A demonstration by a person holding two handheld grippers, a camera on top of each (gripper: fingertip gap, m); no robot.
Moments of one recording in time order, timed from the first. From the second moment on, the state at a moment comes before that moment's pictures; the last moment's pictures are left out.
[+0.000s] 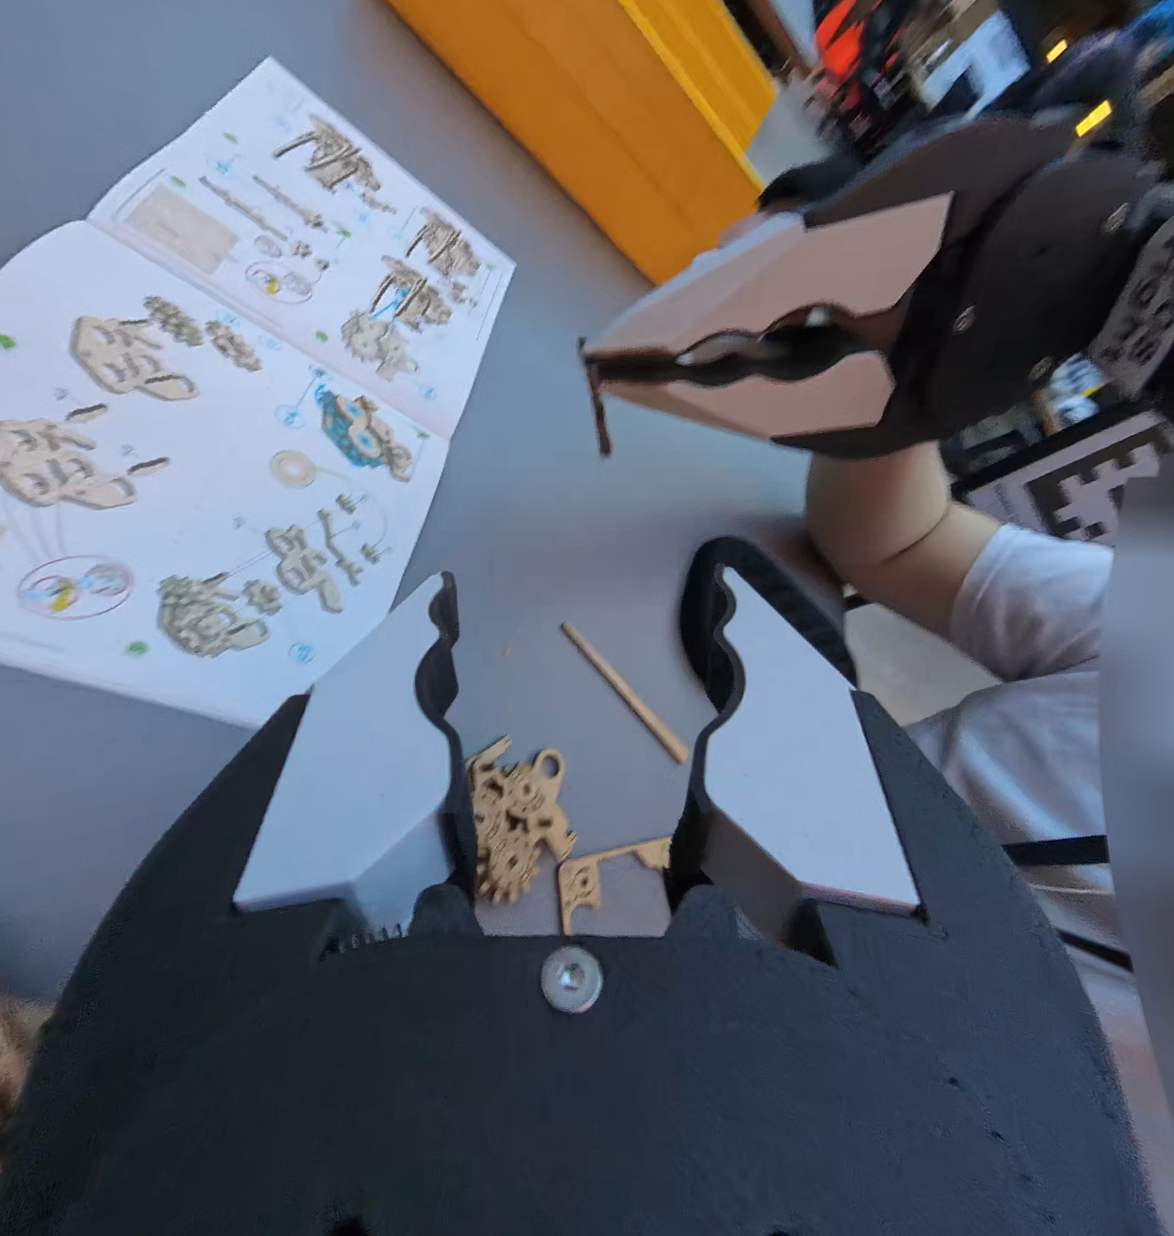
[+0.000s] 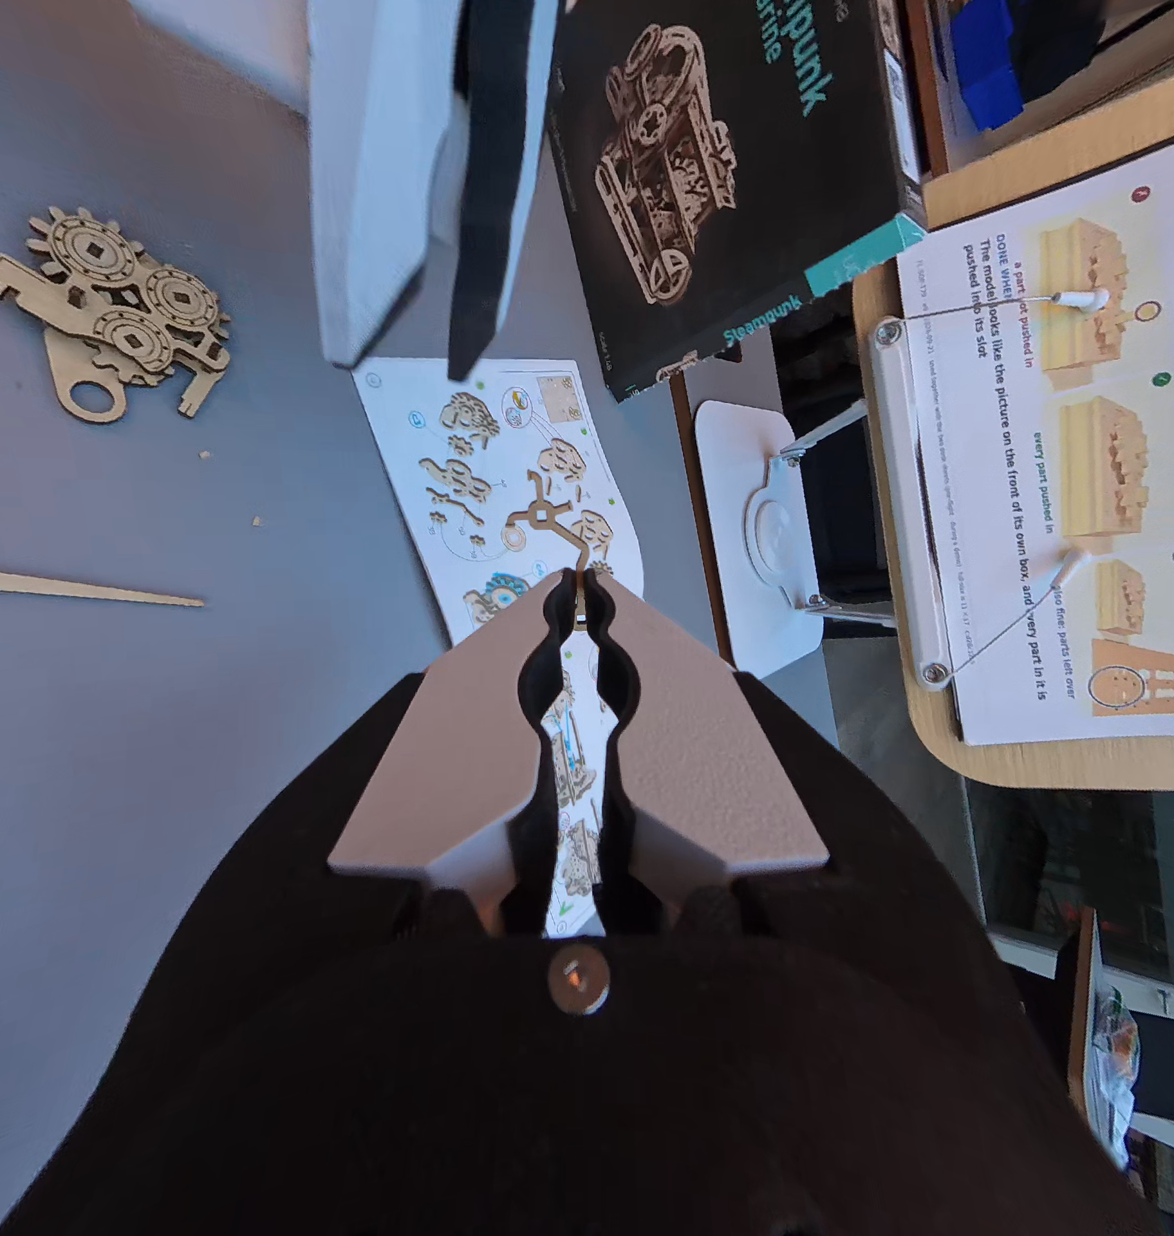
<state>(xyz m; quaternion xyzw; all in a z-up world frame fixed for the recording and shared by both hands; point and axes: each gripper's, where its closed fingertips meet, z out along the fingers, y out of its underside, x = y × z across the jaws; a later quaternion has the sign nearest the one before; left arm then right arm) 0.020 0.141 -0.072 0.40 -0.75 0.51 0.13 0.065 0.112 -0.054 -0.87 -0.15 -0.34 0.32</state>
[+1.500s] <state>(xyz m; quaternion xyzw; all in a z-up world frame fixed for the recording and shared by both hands) -0.046 0.191 -0.171 0.39 -0.92 0.05 0.00 0.046 0.077 -0.026 -0.88 -0.19 -0.33 0.30</state>
